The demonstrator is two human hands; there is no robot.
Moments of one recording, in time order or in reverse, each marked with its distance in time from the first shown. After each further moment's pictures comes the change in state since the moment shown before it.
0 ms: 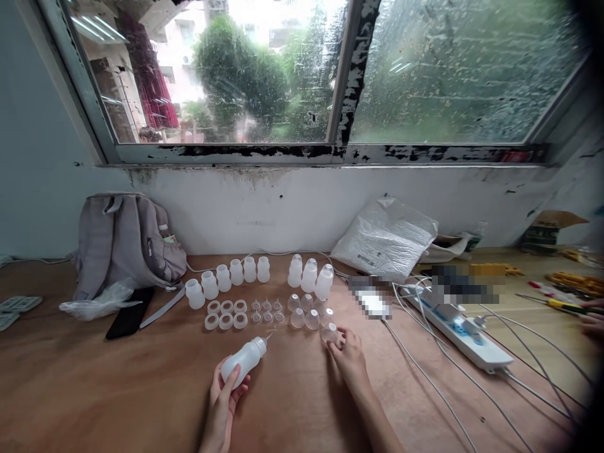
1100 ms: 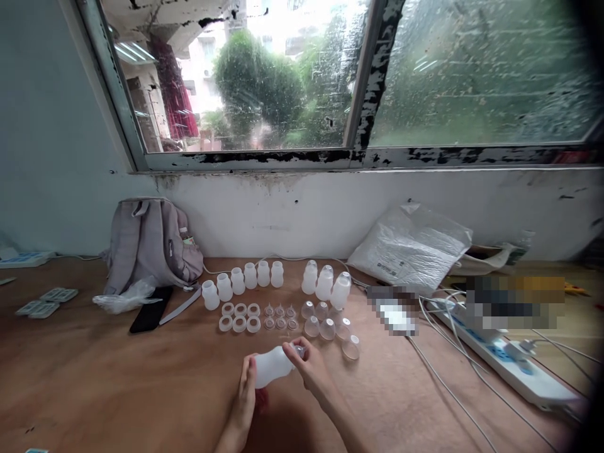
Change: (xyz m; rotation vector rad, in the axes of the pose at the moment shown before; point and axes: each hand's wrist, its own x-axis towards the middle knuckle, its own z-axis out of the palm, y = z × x) left_hand 0.004 0.000 0.019 0.348 -0.127 0.068; right_hand -0.057 -0.116 0.028 0.569 -0.526 0.026
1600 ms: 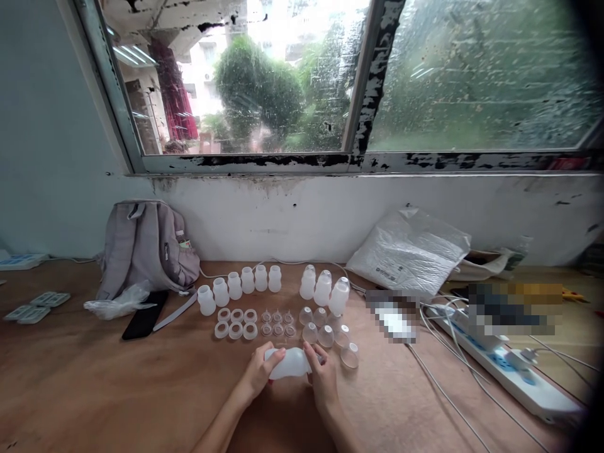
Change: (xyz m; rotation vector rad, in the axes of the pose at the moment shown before) left_hand 0.055 0.024 0.026 0.286 -0.268 0.157; right_hand 0.019 0.040 -0.015 0.182 0.242 -0.052
